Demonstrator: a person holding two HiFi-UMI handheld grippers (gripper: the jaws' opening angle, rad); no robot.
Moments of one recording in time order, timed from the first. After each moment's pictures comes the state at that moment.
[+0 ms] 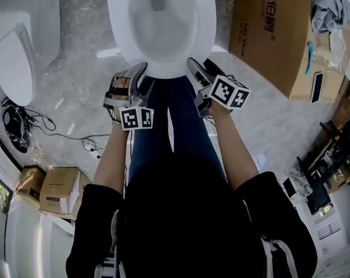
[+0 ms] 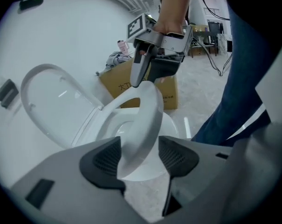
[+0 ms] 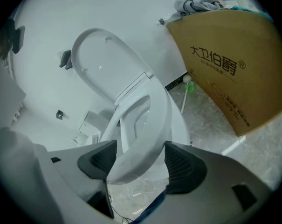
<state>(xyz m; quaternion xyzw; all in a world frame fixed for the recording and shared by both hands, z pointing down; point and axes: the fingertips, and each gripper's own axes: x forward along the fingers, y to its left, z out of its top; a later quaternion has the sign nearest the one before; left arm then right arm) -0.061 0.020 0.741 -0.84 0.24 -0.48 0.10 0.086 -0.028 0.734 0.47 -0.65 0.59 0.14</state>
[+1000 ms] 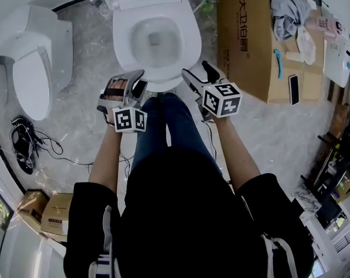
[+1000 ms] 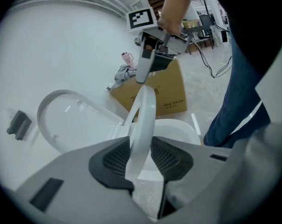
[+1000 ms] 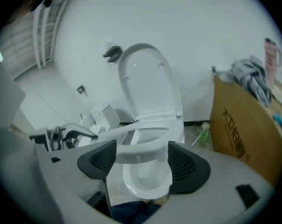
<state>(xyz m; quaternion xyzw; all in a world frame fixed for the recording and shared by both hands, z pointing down) -0.065 -0.051 0.604 -0.83 0.24 -0.47 0.18 0.082 -0.084 0.579 0.43 -0.79 0.37 0.21</state>
